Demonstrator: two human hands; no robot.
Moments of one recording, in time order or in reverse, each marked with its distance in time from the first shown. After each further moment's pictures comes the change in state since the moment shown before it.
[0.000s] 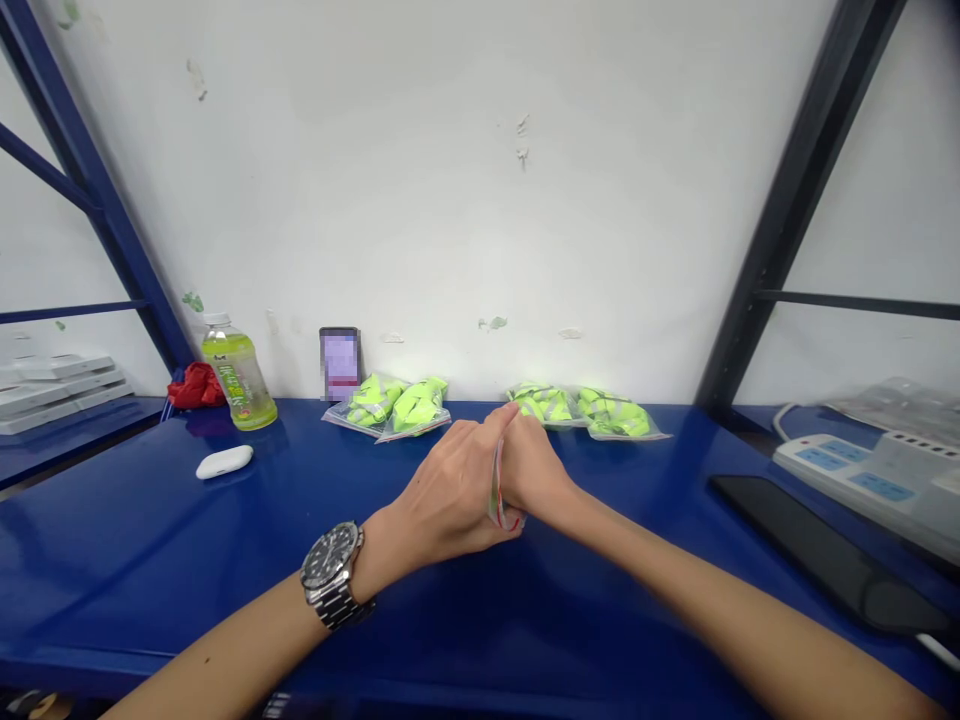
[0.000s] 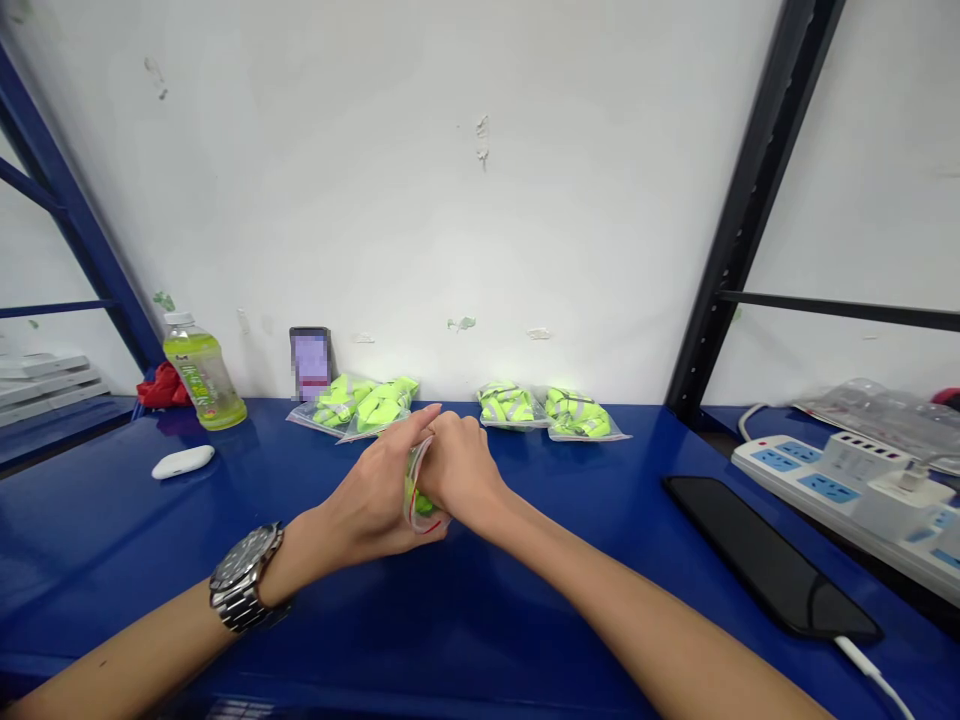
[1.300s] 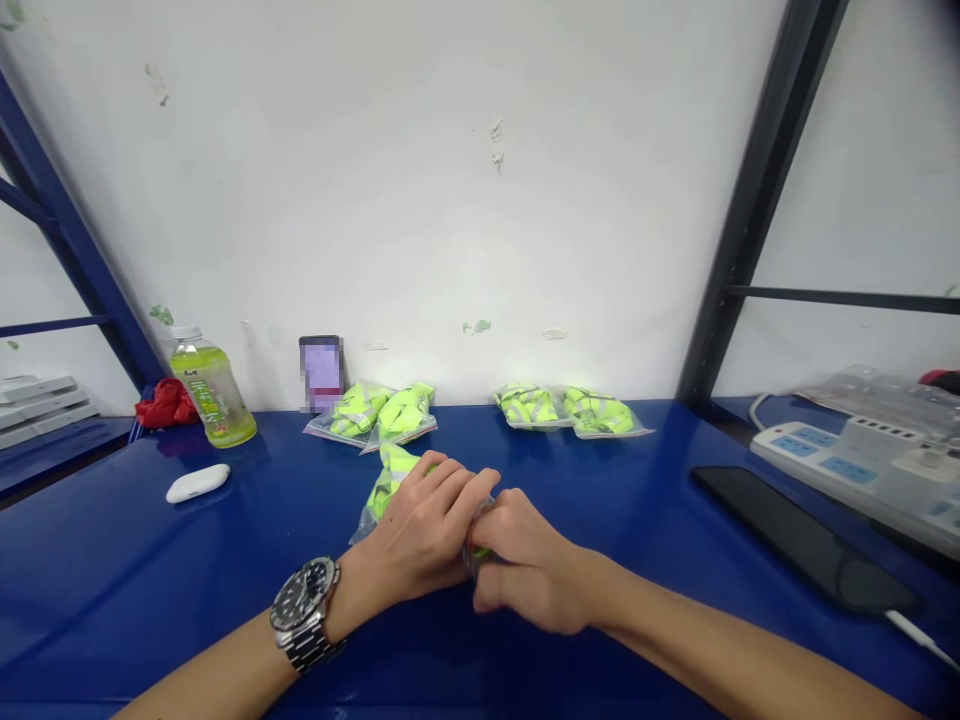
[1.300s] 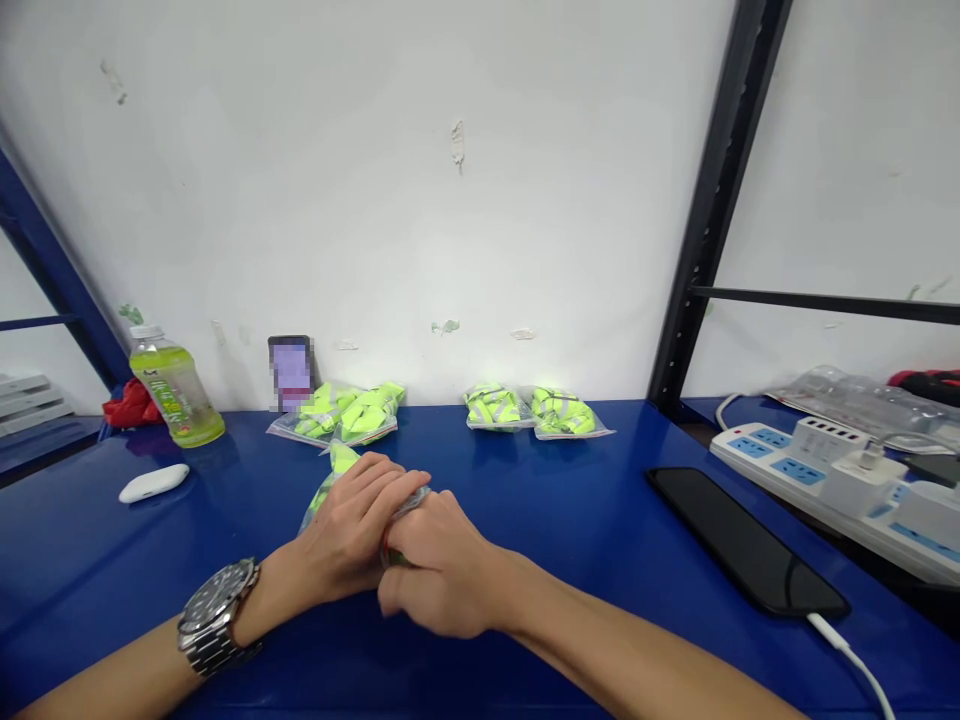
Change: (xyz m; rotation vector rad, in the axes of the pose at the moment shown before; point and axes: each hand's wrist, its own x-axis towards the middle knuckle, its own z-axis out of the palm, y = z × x) left_hand -0.018 0.001 -0.002 0.118 -0.070 0.139; right_hand -0.054 0.001 -0.003 0.448 -0.261 -0.375
